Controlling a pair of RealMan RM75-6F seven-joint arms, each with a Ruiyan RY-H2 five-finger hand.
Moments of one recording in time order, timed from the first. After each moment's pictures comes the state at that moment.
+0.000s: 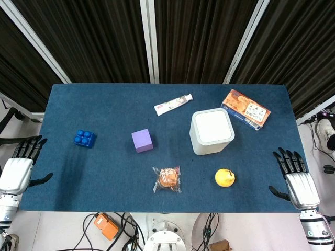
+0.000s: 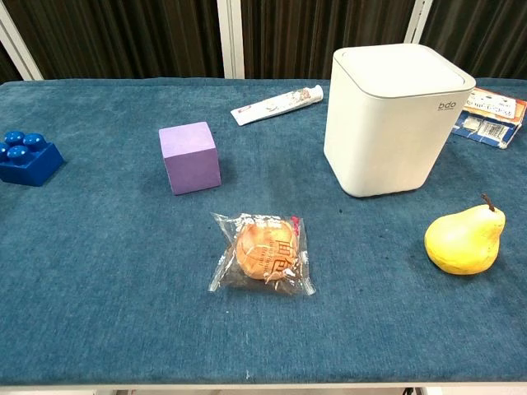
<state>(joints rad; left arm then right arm) -0.15 -1.11 0.02 -1.55 1.51 1.46 -0.06 0.07 -1.17 0.00 -1.59 -1.63 1.51 -0.07</state>
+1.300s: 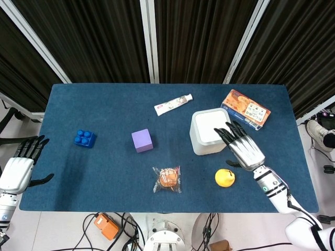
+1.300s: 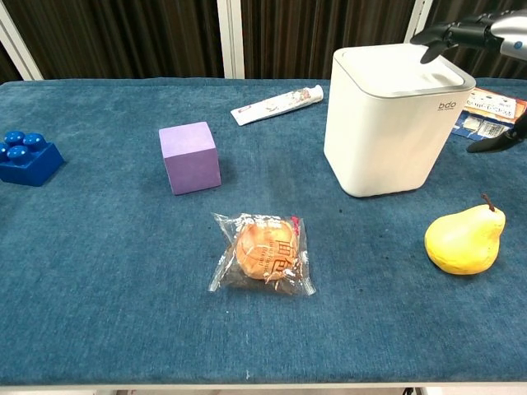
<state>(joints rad) -0.15 -1.09 0.00 -1.53 1.55 1.44 -0.12 0.49 -1.18 0.14 -1.73 -1.53 1.08 -0.25</state>
